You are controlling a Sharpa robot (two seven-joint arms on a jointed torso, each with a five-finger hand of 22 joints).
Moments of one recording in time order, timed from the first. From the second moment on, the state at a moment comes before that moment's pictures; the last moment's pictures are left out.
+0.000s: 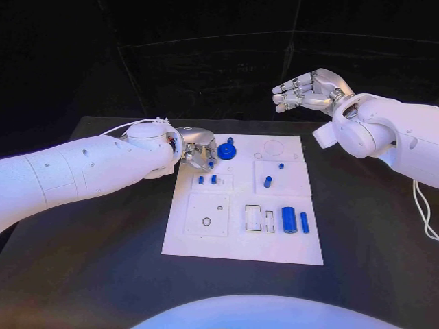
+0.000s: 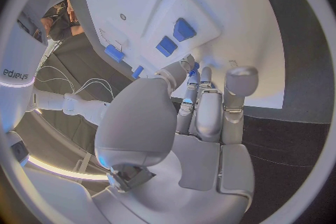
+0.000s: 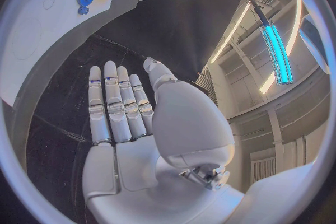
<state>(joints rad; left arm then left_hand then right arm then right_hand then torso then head) 1.28 -0.62 -0.13 1.24 -1.41 -0.02 -0.02 1.33 -0.11 0.45 -0.09 0.04 0.99 0.15 0.16 0.06 1.03 0.10 0.27 0.06 1.46 0.00 1.34 1.01 0.15 1.39 0.09 0.99 0.94 1.33 -0.72 -0.03 1.25 -0.51 -0.22 0.24 1.39 -0.01 0.05 0.03 0.35 0.95 0.22 0.07 0.07 1.11 0.16 0.15 0.06 1.18 0.11 0.07 0.09 0.17 0.90 0.24 0.25 0.07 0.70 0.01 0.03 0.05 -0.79</state>
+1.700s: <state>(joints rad) 1.28 -0.87 -0.10 1.51 -0.01 -0.20 0.45 1.31 -0.09 0.33 -0.03 0.05 1.01 0.15 0.14 0.07 1.02 0.09 0.34 0.09 1.22 0.01 1.10 0.50 0.17 1.22 0.11 0.65 0.65 1.24 -0.86 -0.03 1.45 -1.43 -0.20 -0.03 1.35 -0.09 0.25 -0.15 0.26 1.09 0.14 0.07 0.07 1.22 0.07 0.17 0.07 1.47 -0.02 0.86 0.63 0.17 1.18 0.07 0.74 0.36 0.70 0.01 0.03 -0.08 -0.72</state>
